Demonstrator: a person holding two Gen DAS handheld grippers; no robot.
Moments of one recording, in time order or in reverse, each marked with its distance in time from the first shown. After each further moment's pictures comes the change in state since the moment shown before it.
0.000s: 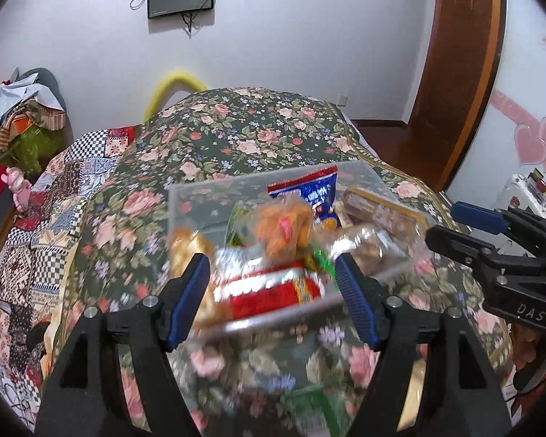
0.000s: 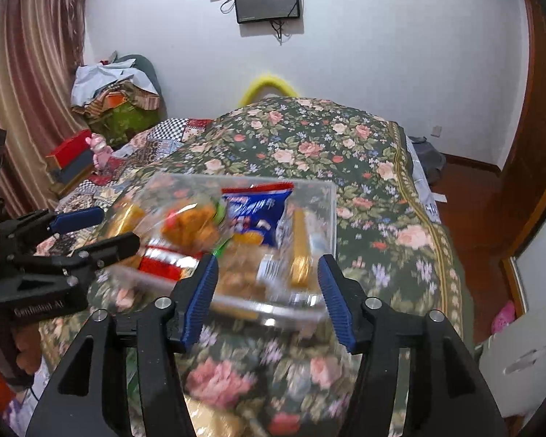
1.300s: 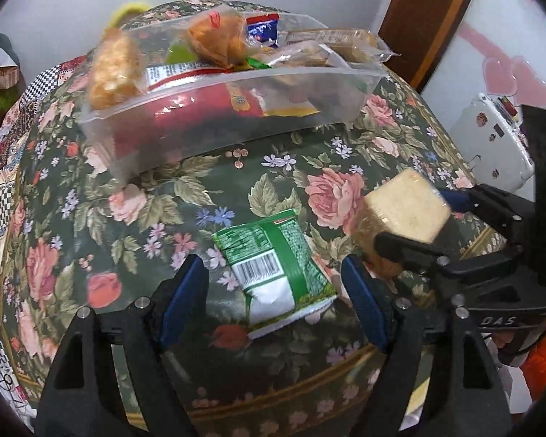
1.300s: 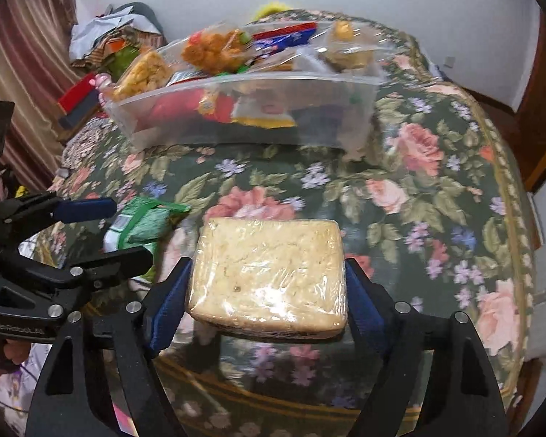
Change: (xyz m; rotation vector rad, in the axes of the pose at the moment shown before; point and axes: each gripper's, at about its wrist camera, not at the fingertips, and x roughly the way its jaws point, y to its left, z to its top) left arm 0.026 -0.029 -0.119 0.059 0.296 -0.159; right arm 0.020 0.017 -0.117 0.052 0.243 0.036
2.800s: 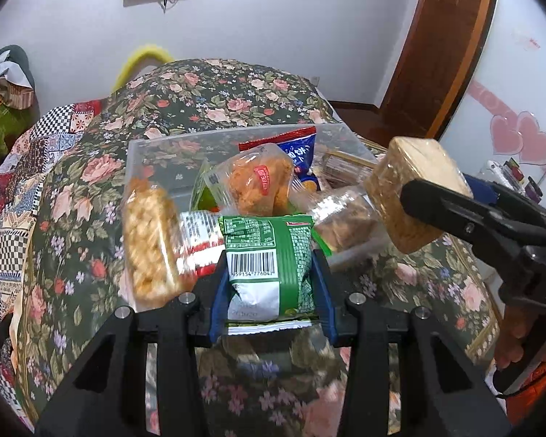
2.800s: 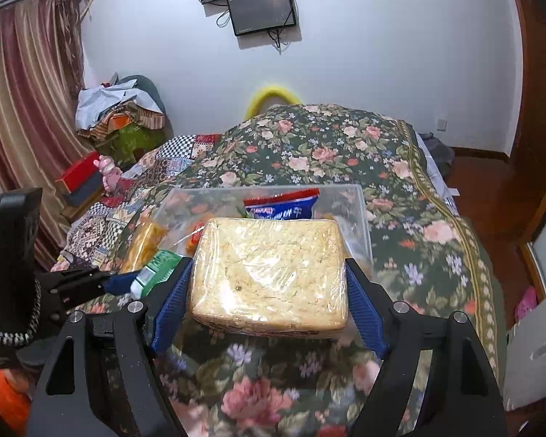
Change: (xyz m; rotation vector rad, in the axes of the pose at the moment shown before) left arm -0.020 0.034 0.101 -0.047 -0.219 0.017; right arm -0.026 0.004 0.119 0.016 -0.301 0.019
